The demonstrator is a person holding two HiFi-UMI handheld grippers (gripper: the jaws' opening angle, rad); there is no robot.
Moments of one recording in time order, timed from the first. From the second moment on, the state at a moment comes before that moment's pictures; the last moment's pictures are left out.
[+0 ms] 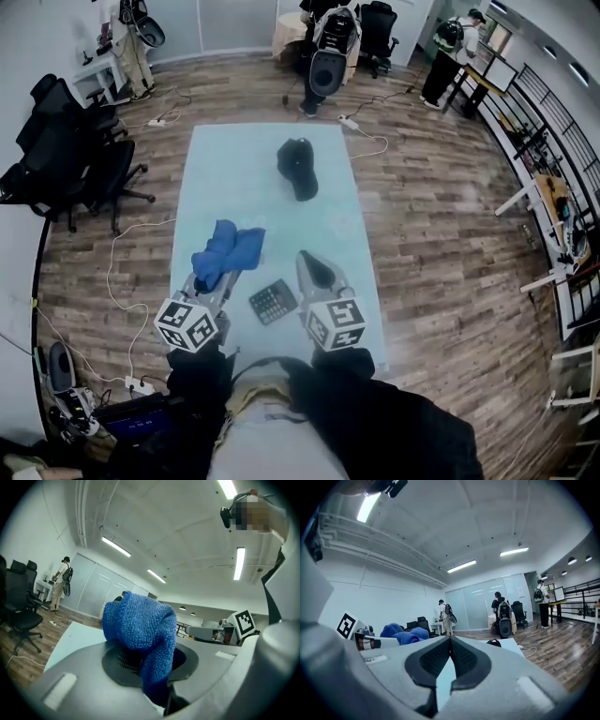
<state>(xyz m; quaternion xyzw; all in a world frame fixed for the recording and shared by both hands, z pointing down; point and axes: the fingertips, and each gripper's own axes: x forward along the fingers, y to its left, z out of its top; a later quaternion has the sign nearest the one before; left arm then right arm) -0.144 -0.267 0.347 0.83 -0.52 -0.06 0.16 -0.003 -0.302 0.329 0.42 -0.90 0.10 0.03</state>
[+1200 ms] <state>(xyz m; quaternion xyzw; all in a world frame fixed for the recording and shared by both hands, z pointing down) -0.141 -0.263 0.319 0.84 -0.52 -0.07 0.12 0.003 -0.291 0.299 0.44 -0.90 0.03 0.03</state>
